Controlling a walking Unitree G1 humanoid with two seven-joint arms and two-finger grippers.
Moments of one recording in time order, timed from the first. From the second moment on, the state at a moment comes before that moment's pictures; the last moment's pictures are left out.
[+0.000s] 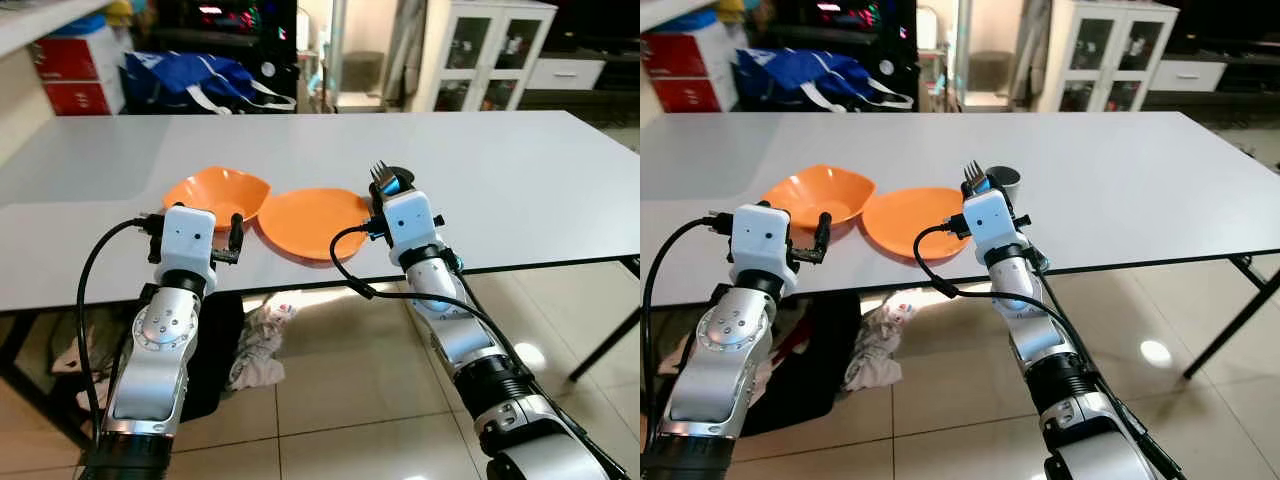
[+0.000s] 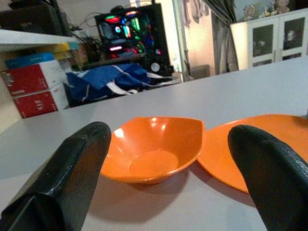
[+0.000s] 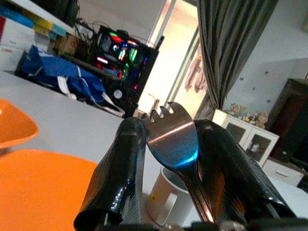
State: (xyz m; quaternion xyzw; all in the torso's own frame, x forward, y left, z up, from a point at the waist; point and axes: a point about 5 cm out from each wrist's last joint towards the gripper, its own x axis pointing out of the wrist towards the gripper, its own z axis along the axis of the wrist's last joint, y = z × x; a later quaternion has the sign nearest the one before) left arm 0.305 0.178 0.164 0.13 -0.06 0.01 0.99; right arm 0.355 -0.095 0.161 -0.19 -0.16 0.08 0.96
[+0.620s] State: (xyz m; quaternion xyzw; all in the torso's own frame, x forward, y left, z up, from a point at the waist) left arm 0.307 0.176 0.166 0.13 -0.06 0.01 0.99; right arm 0.358 -0.090 0.161 -0.18 -0.15 0.10 0.97
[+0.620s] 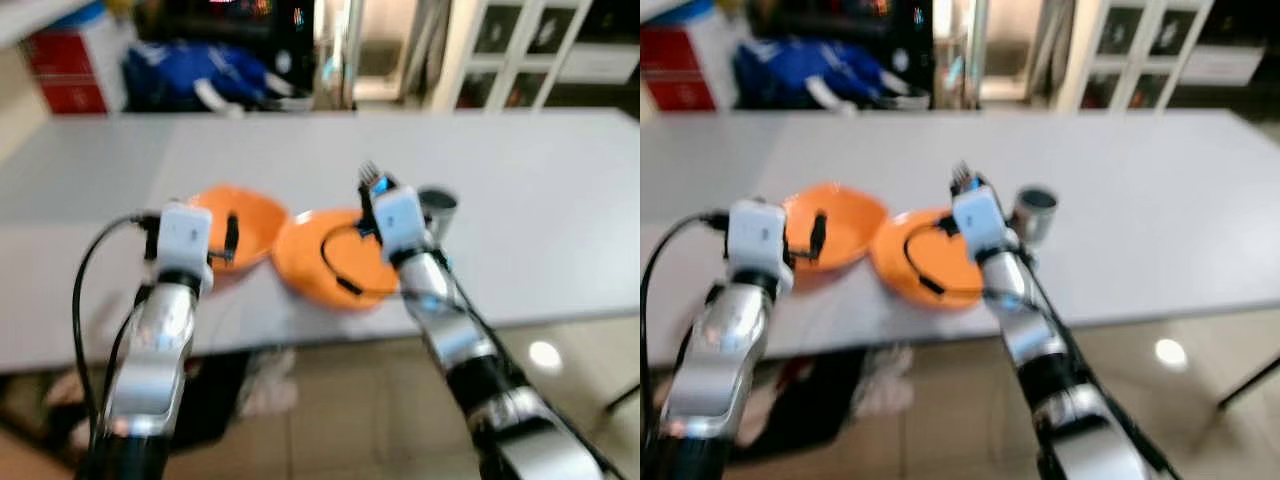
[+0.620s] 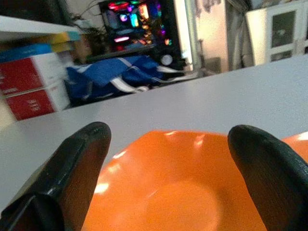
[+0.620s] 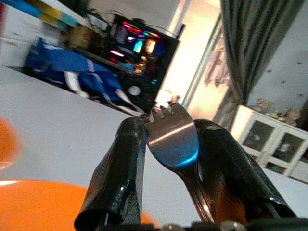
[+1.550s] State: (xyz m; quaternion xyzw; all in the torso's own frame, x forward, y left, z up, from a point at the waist) left arm 0.271 0.120 0.228 -0.01 0.03 -0.33 0.94; right arm 0.391 -0.110 0.139 -0.06 0.03 0.06 1.00
